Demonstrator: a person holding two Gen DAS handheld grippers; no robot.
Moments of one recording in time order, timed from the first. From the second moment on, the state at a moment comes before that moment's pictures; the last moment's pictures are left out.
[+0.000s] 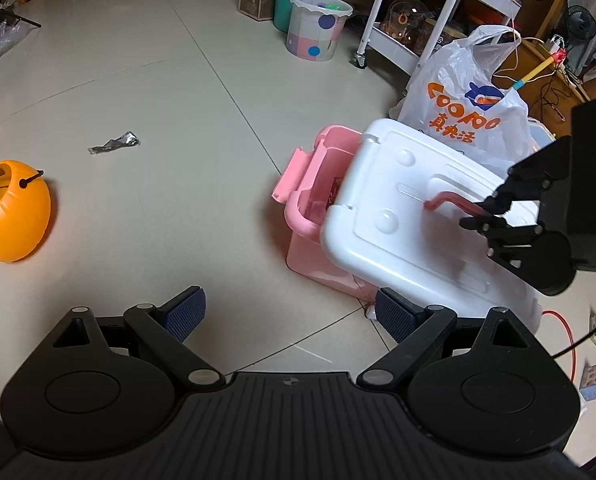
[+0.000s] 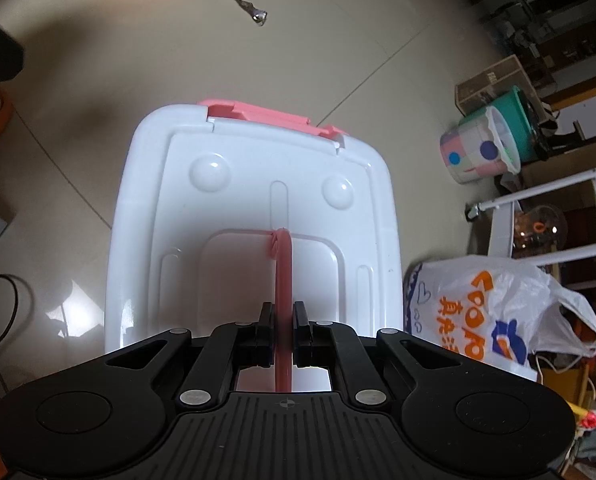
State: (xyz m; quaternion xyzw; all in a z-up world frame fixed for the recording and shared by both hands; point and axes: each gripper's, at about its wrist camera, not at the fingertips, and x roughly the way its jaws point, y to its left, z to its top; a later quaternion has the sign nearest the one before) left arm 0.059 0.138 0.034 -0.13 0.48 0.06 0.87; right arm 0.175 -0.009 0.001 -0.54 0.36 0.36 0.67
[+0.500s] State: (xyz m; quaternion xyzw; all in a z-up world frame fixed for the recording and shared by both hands) left arm 0.063 0.144 0.029 -0.14 0.48 0.06 0.86; right arm 0.197 0.019 -0.018 -0.55 0.35 0.37 0.66
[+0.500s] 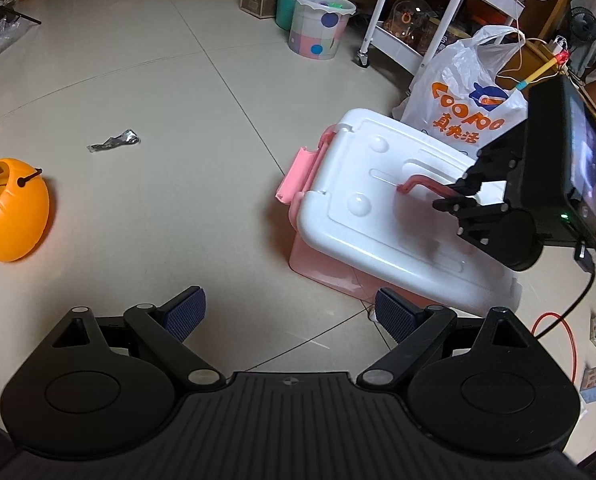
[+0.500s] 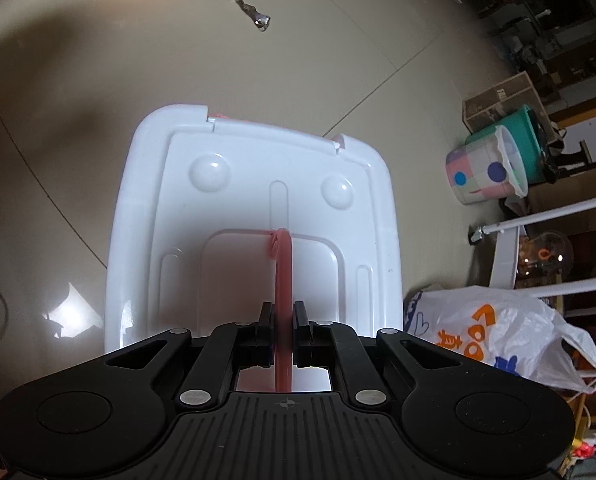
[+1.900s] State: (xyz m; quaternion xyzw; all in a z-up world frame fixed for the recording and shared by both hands) left arm 0.069 0.146 0.028 -0.15 0.48 0.05 0.86; right arm 0.238 0.032 -0.055 -0.54 0.39 0.36 0.66
